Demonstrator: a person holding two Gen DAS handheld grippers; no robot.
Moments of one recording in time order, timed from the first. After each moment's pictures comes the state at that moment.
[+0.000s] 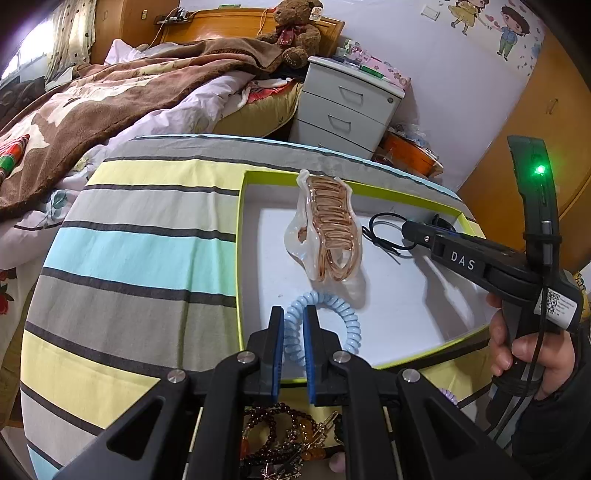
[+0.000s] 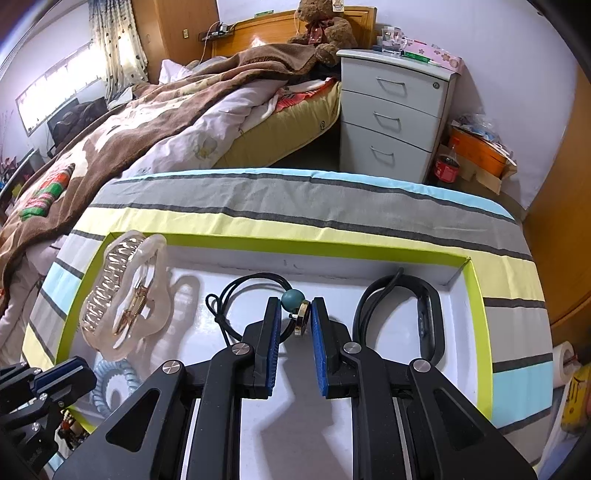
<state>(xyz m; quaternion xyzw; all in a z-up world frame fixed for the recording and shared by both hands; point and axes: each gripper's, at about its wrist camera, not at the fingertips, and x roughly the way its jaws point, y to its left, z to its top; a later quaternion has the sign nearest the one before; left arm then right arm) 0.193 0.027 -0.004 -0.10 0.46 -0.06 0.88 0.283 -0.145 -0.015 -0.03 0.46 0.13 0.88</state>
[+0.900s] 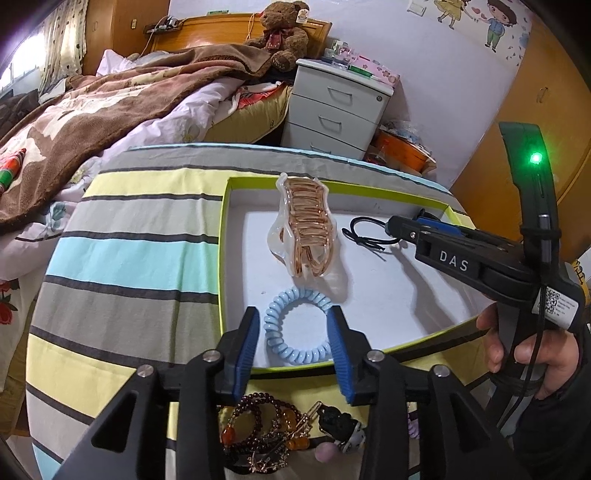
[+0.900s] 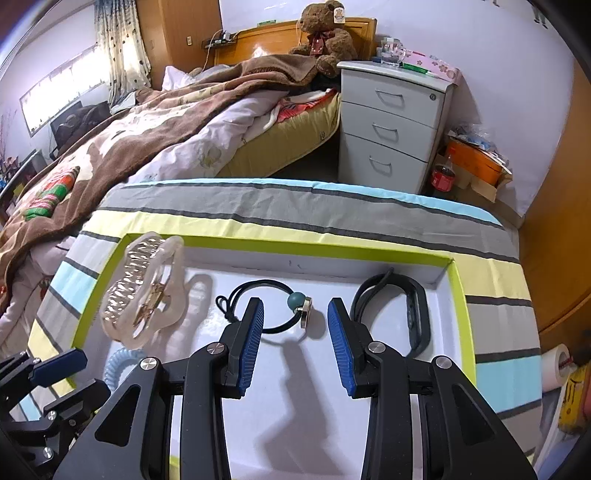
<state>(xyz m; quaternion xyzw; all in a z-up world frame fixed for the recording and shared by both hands) 0.183 0.016 0.007 -0.08 0.46 -0.06 0.88 0.263 -0.144 0.001 -0.03 0.44 0.13 0.89</state>
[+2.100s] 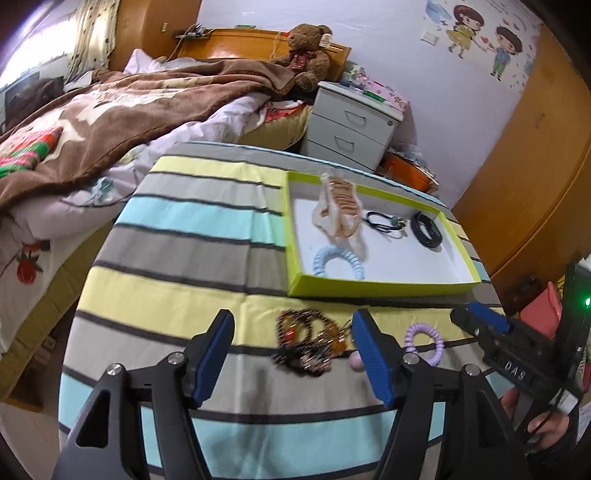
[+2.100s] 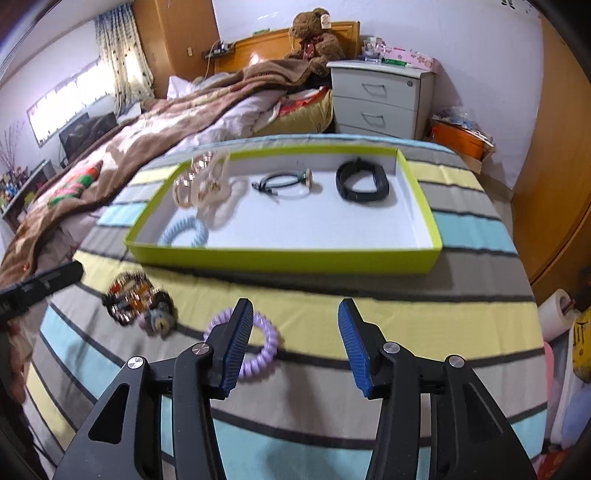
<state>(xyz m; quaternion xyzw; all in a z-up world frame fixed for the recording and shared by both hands) 0.103 0.070 0.023 -0.12 0.43 -0.04 0.89 0.127 -0.174 -0.006 0.00 0.44 0.13 0.89</state>
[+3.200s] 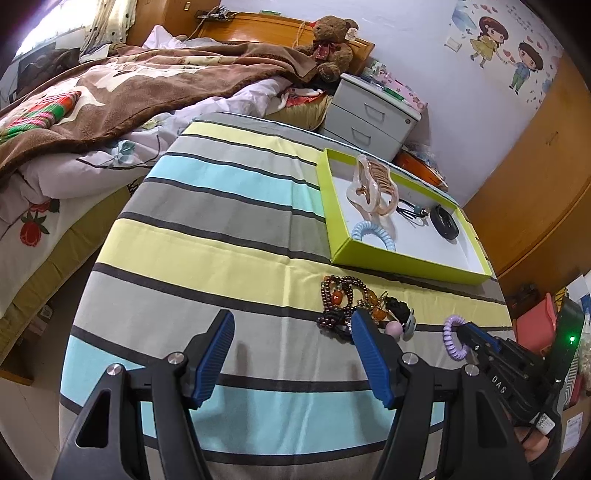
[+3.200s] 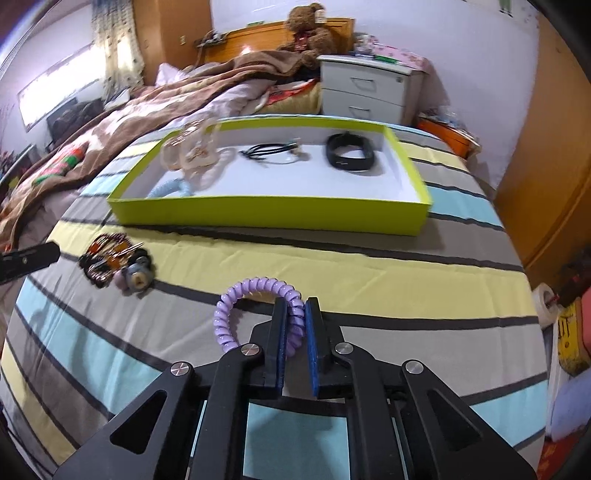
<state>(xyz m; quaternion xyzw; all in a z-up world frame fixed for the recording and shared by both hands) 0.086 0.096 0.000 -0.16 0.45 -0.03 0.88 0.104 -0.179 -0.023 -0.03 0.44 0.09 0.89</state>
